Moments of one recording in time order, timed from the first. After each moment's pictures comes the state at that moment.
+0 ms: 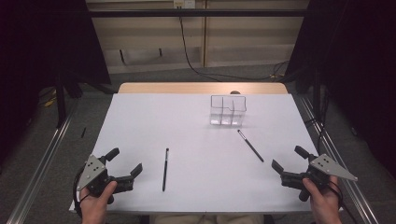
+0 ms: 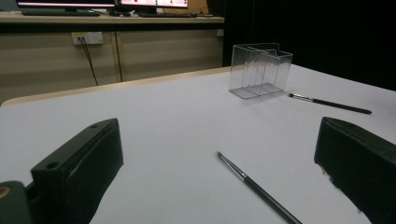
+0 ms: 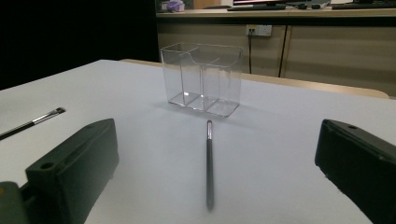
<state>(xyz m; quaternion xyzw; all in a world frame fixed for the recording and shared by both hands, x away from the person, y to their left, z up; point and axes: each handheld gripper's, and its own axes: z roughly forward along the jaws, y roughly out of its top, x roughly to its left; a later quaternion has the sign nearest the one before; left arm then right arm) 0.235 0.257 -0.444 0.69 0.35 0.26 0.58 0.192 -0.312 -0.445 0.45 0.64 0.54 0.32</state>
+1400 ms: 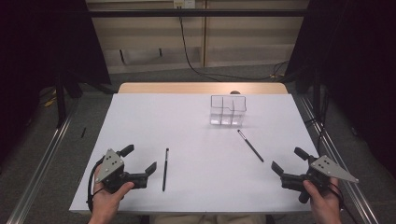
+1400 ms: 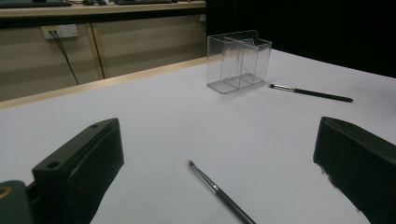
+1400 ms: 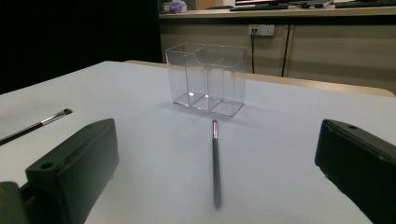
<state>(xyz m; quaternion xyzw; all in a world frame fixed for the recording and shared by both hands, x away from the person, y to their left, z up) 0.245 0.219 -0.431 0.73 0.32 0.24 0.56 0.187 -0.310 -0.444 0.45 0.64 0.54 0.31</state>
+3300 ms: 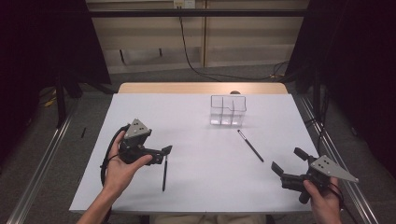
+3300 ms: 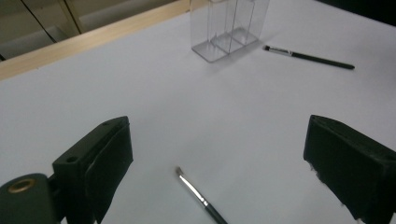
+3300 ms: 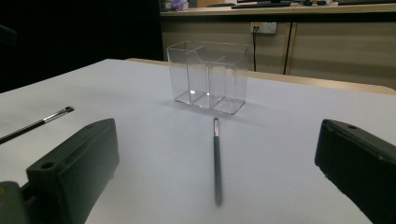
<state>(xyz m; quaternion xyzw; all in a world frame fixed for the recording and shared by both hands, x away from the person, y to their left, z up) 0.299 0.170 -0.378 0.82 0.33 0.16 0.43 0.187 -0.310 -0.444 0.45 0.64 0.54 0.31</state>
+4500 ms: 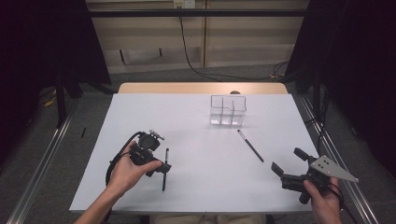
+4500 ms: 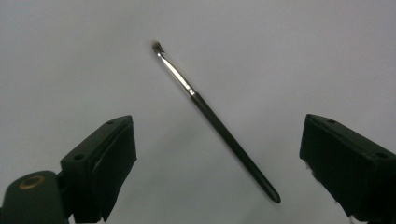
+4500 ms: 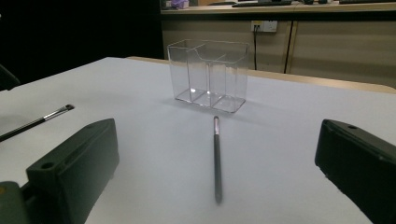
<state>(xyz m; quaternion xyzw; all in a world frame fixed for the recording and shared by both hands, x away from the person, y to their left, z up) 0.311 0.147 -0.407 0.89 0.40 0.03 0.20 0.187 -0.310 -0.445 0.45 0.64 0.54 0.31</state>
